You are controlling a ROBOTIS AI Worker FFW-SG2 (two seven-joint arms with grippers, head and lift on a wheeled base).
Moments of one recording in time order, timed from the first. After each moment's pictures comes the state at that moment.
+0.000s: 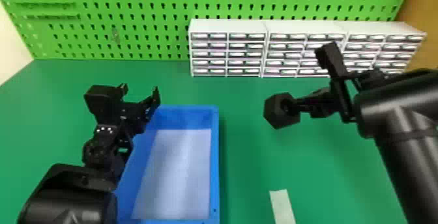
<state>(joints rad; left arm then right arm) -0.01 0.15 -0.08 -1.74 0.09 0.07 0.03 -0.49 -0.20 0.13 -1.63 0.34 1.08 0.96</state>
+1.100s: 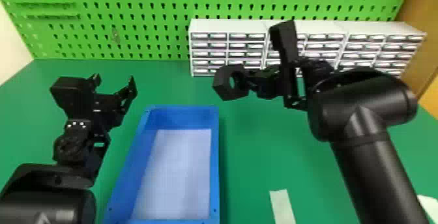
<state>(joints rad) 0.02 0.16 0.02 -1.84 0.06 0.10 0.03 -0.48 -0.04 0.24 -1.69 0.11 0.86 0.59</state>
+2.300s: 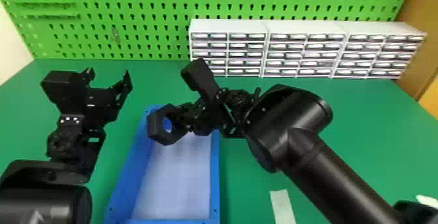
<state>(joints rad) 0.02 0.16 0.03 -1.87 0.06 0.11 0.03 -0.58 -0.11 0.71 -1.56 -0.16 0.76 0.44</state>
